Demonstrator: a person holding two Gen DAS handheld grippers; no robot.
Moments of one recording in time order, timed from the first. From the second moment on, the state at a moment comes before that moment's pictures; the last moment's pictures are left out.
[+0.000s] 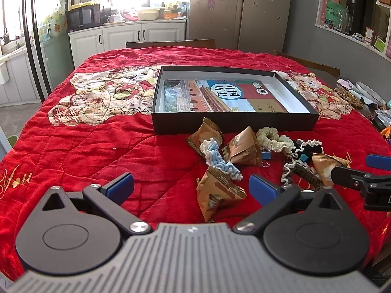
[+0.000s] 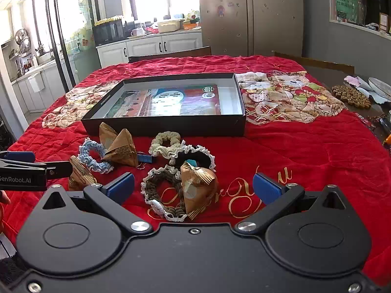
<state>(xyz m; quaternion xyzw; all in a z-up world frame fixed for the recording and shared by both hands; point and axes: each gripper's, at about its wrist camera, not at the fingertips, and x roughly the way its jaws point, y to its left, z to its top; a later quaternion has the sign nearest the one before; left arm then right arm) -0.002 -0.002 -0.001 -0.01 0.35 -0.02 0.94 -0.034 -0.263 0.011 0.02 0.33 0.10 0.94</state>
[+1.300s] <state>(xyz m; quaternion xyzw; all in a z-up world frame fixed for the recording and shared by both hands) -0.001 -0.004 -0.001 0.00 0.35 -0.03 0.94 -0.031 -0.265 0.008 0.01 0.33 0.09 0.94</state>
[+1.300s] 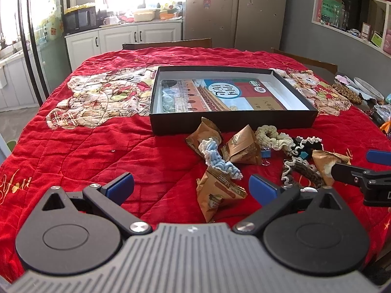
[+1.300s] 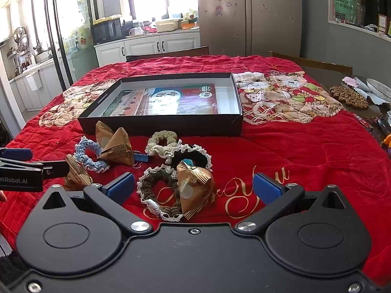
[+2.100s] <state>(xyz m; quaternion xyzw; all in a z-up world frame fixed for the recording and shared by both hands) 0.016 -0.010 -0.042 0.04 0.33 -0.13 0.93 -0.029 -0.265 -0.023 -0.07 0.29 0.16 0.94</state>
